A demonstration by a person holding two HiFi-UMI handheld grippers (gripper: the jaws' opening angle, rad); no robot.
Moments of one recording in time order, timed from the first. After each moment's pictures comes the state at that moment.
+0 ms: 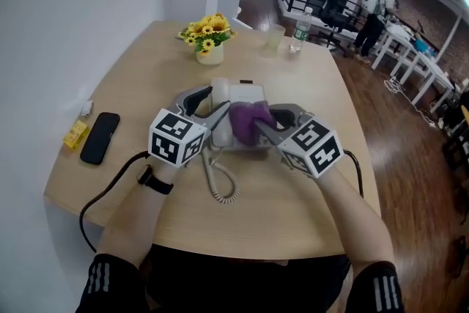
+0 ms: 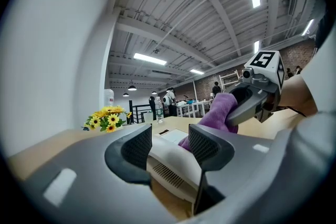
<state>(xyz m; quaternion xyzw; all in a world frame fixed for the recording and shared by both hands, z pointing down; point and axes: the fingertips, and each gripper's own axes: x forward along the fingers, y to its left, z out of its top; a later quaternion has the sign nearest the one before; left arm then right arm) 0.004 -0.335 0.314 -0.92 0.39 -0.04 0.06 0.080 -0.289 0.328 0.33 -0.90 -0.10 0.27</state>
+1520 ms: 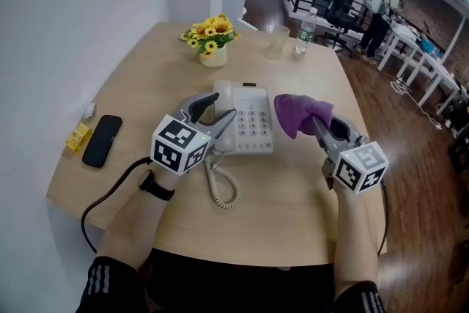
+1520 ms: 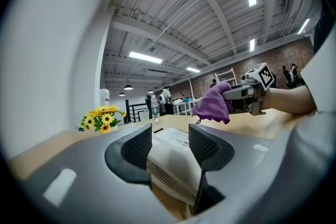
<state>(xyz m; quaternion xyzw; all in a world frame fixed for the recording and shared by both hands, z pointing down) 0.016 -0.328 0.320 -0.93 0.37 -0.06 0.07 0.212 -0.287 0.292 0.48 -0.88 -0.05 0.06</state>
